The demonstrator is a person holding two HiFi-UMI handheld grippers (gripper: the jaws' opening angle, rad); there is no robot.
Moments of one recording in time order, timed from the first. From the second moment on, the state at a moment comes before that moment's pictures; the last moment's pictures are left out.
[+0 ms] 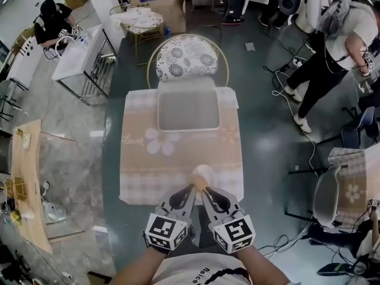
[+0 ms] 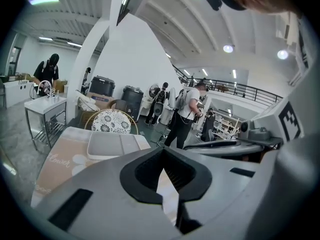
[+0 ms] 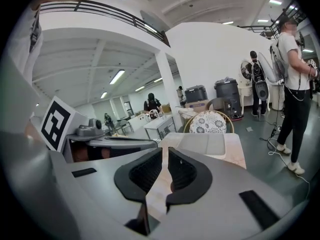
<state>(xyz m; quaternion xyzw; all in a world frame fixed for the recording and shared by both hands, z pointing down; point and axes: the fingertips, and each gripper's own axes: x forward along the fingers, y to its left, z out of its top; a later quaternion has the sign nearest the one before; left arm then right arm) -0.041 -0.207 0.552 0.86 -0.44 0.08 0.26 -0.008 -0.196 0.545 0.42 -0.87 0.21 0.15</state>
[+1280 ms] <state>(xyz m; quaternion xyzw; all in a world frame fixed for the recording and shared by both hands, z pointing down) -0.043 -0.210 0.683 0.85 -0.43 0.11 0.27 -0.012 -0.192 0.803 0.35 -0.83 0.26 0.36</state>
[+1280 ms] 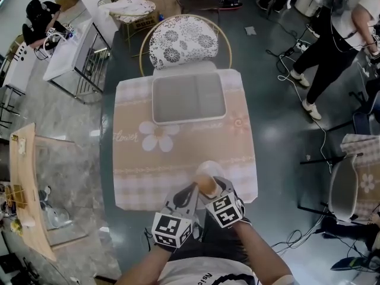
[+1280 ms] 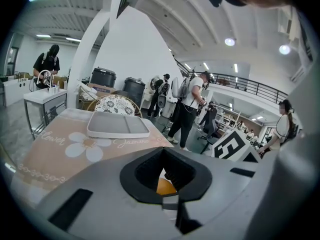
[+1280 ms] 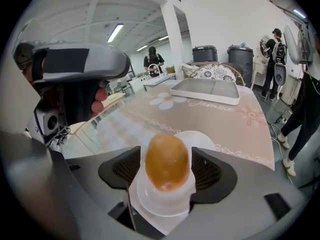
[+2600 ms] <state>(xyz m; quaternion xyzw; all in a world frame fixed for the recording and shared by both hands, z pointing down) -0.035 -0.216 0.561 0.87 -0.43 0.09 0.24 -0.001 -0.199 0.642 0.38 -0.84 0.25 0.29</state>
